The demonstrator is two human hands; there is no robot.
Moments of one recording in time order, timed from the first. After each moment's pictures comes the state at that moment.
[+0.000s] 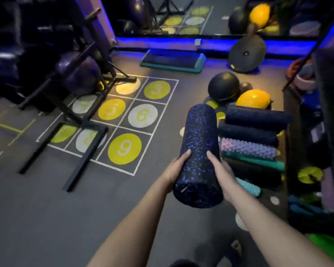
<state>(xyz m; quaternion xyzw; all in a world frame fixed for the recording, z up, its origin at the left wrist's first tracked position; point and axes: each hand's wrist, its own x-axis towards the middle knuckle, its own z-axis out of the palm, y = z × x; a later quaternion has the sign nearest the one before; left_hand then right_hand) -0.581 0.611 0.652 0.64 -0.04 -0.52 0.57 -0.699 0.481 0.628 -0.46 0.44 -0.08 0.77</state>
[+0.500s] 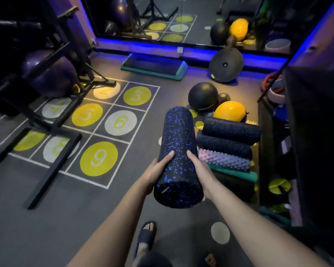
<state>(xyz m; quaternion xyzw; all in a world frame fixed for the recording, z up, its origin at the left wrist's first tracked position) -0.538 0.509 0.654 0.64 -0.06 -0.51 0.58 -0.654 0.377 0.637 -0.43 0.43 -0.06 0.79</state>
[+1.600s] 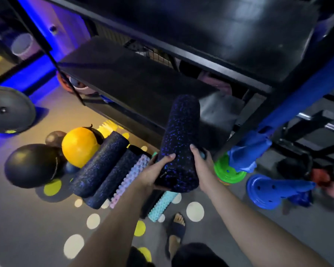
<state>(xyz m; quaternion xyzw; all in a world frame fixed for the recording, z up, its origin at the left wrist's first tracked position) -0.681 0.048 0.624 0.57 -0.30 -0.75 0.11 -0.839 0.103 0.595 -0.06 0.73 -0.53 0.43</state>
